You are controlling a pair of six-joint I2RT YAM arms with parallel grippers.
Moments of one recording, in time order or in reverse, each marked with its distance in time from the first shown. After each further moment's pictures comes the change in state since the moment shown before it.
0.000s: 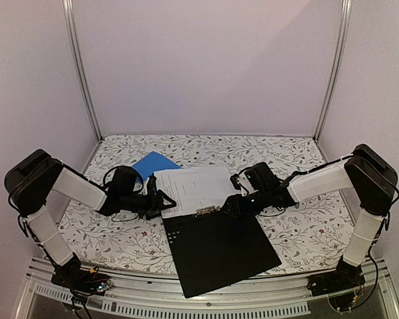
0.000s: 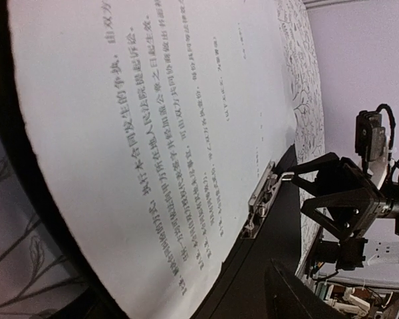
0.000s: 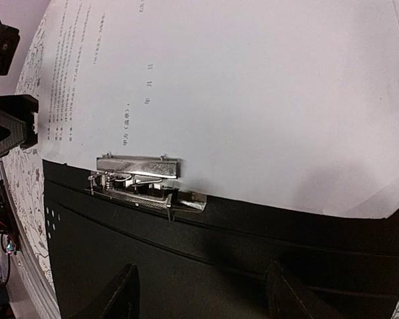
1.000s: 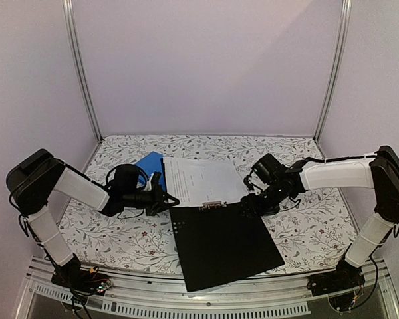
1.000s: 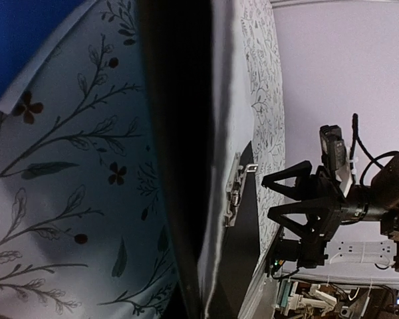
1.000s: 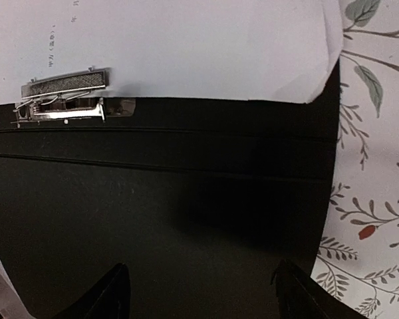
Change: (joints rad) left arm -0.039 0.000 -0.005 0.120 0.047 -0.156; right arm -0.028 -0.127 0.091 -0.472 0.099 -0.095
